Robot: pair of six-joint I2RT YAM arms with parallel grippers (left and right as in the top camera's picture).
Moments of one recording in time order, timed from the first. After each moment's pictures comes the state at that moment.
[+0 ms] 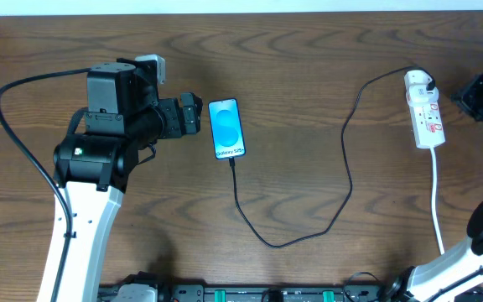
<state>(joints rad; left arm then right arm) -0.11 1.24 1.29 -0.84 0.23 -0.23 -0.52 1.91 1.47 -0.63 -0.47 0.25</state>
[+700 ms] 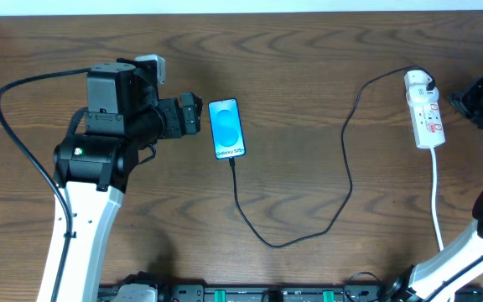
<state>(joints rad) -0.11 1.24 1.29 -0.84 0.23 -0.23 -0.54 2.05 1.47 -0.50 -0.54 0.35</state>
